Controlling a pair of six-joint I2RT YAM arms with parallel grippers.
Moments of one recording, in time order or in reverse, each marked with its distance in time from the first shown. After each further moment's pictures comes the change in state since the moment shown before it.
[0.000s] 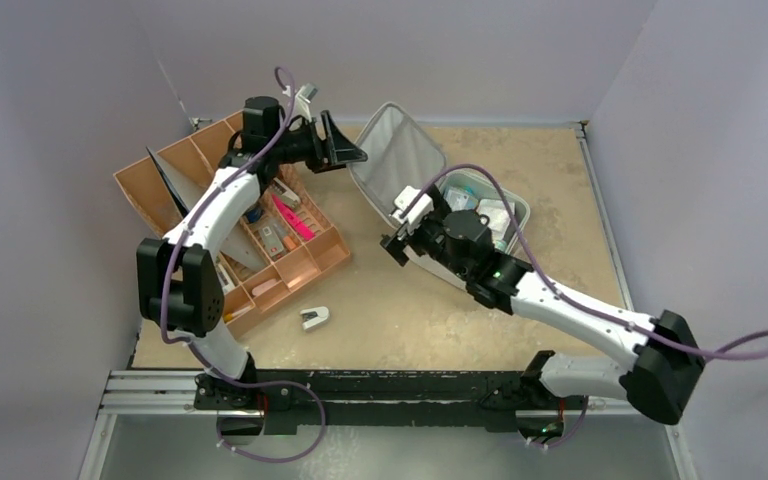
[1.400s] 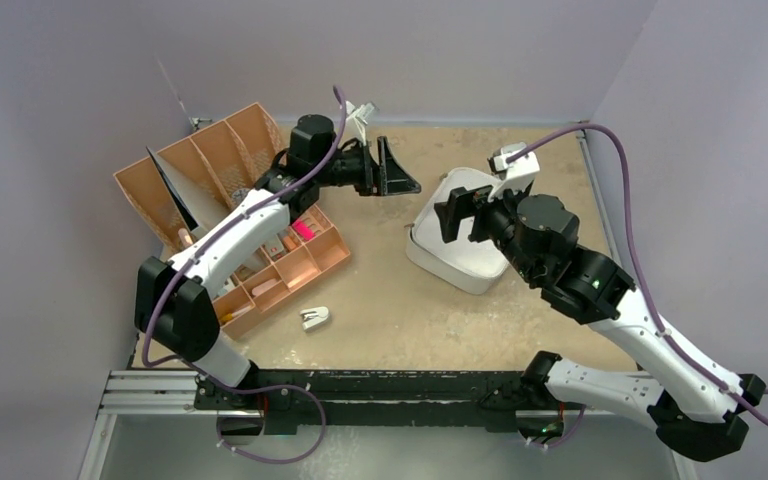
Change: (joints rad) left arm -0.315 -0.116 -0.060 0.081 -0.109 -0.072; right arm 0.000 -0.311 0.396 -0.719 0.320 0.527
